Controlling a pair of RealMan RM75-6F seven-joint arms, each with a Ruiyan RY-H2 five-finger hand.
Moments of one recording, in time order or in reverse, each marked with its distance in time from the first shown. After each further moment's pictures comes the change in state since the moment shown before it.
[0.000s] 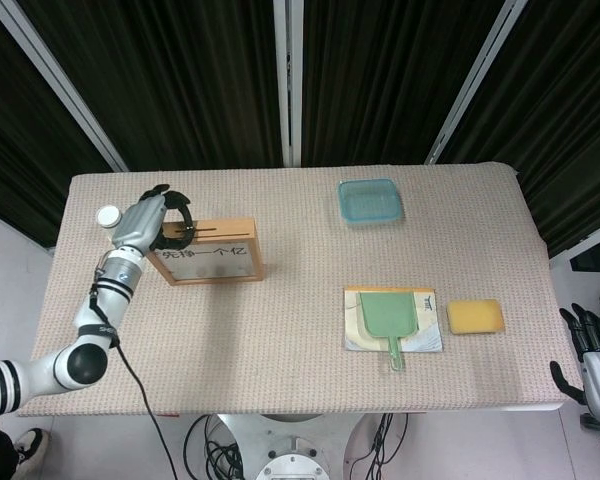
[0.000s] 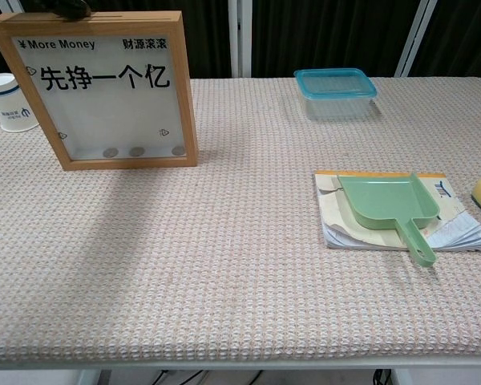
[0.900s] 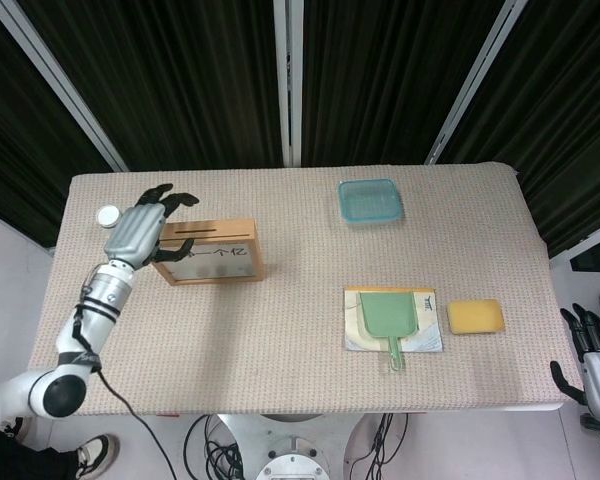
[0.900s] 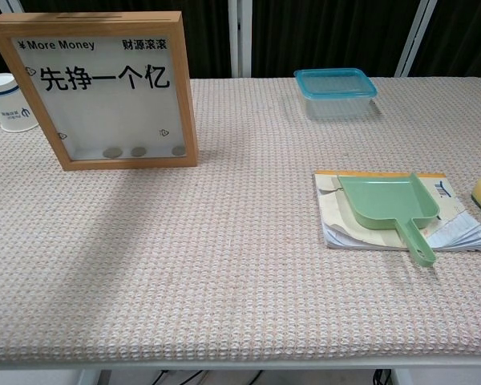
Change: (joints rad) left arm 0.125 0.083 0.035 -0.141 0.362 0.099 -0.034; right arm -0.002 -0.004 0.001 -0.001 -0.004 0.014 -0.006
